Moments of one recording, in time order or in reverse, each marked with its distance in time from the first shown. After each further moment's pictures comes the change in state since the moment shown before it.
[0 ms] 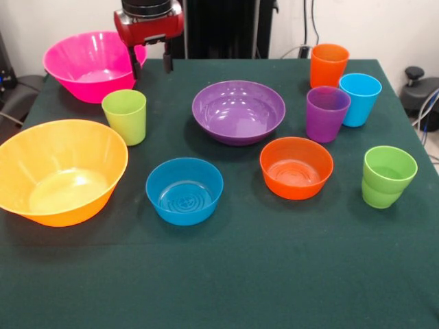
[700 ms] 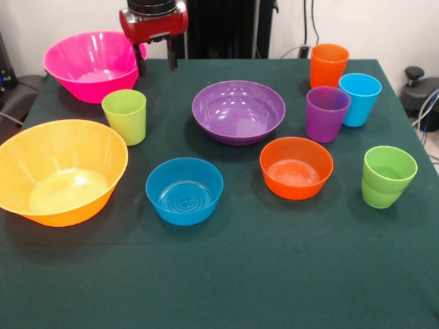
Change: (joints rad) arm 0.000 0.000 0.001 0.022 -0.003 0.000 0.000
